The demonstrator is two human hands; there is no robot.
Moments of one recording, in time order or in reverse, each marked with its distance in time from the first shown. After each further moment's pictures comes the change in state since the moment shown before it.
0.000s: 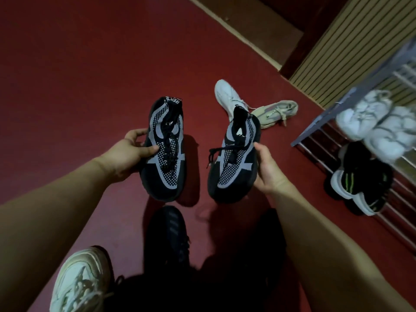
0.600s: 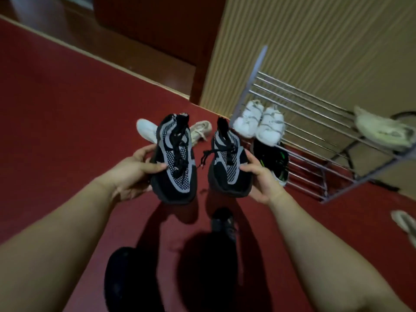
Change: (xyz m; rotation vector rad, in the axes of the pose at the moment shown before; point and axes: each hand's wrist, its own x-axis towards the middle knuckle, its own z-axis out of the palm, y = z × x) left_hand -0.057 0.057 0.127 -0.031 -0.583 0.028; right_hand -0.158 -0.047 -0.059 0.142 0.222 -0.364
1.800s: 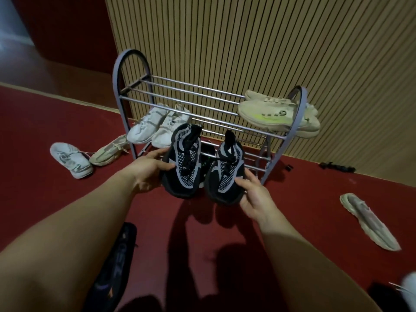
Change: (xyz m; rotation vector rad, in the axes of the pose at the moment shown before) left_hand 0.130 -0.100 0.384 0.136 -0.023 -0.055; right_hand -0.102 -0.112 -0.344 0.286 0.332 -0.039
